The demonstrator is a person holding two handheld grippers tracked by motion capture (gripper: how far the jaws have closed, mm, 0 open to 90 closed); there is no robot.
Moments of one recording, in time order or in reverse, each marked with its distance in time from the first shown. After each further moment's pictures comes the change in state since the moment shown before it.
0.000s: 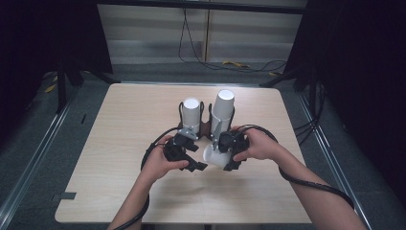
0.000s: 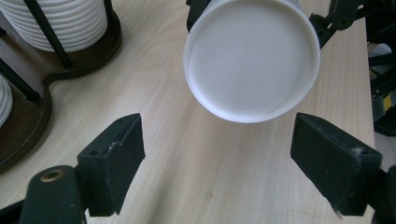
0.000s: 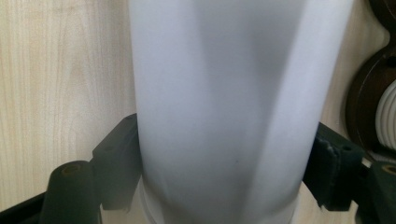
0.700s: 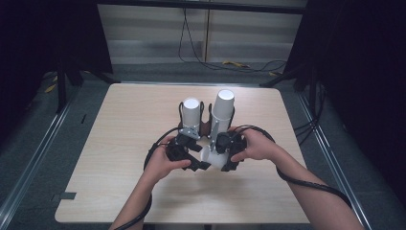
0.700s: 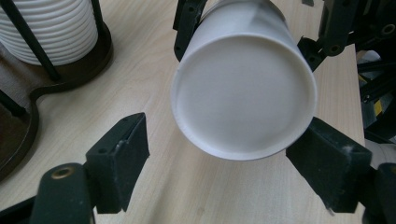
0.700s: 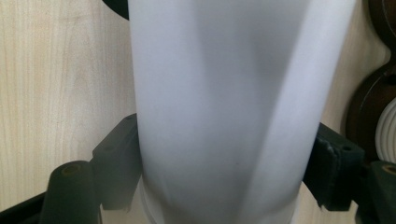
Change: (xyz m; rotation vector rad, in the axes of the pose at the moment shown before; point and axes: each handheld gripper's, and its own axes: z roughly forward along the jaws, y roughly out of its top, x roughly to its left) left arm -0.002 0.004 0.005 -0.031 -0.024 0.005; right arm 0.002 0.008 0.001 -0.010 0.001 -0.027
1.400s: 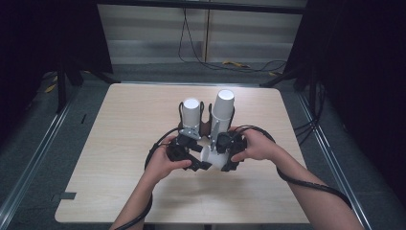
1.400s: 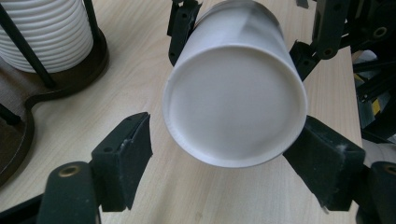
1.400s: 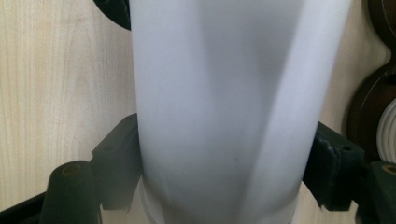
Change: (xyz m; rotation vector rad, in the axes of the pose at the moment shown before) left arm -0.001 0.001 0.001 -0.014 -0.011 0.012; right arm 0.000 -0.001 0.000 -0.010 0.001 0.001
